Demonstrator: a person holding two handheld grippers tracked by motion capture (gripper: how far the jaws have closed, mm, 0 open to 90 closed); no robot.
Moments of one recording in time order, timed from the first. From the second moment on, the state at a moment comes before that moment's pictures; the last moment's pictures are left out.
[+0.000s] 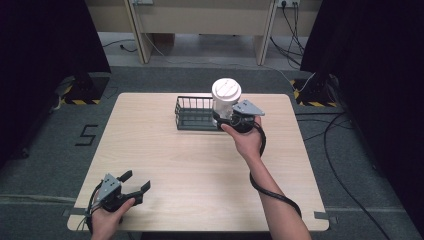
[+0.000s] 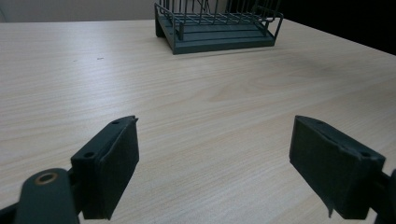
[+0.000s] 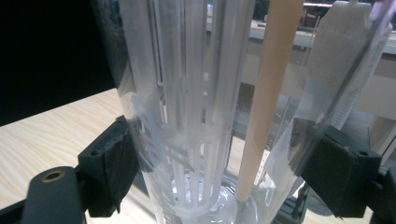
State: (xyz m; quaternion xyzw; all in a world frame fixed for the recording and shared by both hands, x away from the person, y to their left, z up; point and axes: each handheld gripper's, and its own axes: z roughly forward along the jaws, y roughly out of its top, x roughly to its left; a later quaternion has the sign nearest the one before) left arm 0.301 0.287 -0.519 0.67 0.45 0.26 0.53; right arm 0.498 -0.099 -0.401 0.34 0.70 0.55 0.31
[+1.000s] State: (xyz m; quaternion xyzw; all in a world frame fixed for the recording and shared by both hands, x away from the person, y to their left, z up) left arm 0.302 0.287 -0.519 0.67 0.45 0.26 0.53; right arm 0.547 -0.077 -0.392 0.36 0.70 0.54 0.30
